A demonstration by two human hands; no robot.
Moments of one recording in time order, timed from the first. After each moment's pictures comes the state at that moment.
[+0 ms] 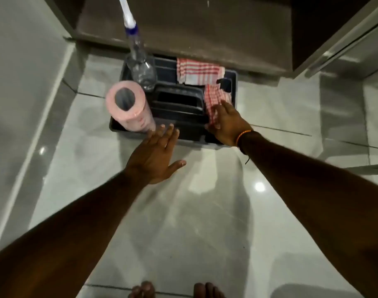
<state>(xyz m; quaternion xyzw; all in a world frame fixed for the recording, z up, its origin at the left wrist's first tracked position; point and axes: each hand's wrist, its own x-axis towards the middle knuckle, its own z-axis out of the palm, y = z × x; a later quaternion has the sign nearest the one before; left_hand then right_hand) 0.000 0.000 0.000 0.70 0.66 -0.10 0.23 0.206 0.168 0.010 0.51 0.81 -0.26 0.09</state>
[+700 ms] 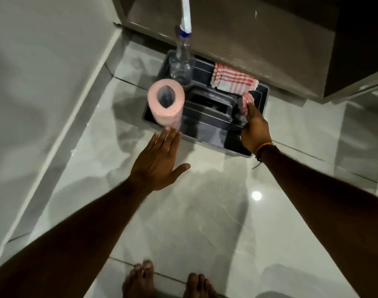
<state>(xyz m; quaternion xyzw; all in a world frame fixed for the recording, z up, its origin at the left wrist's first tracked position) -0.031 -0.058 0.015 0.65 0.73 0.00 0.22 0.178 0.158 0.035 0.56 0.76 -0.33 -0.06</state>
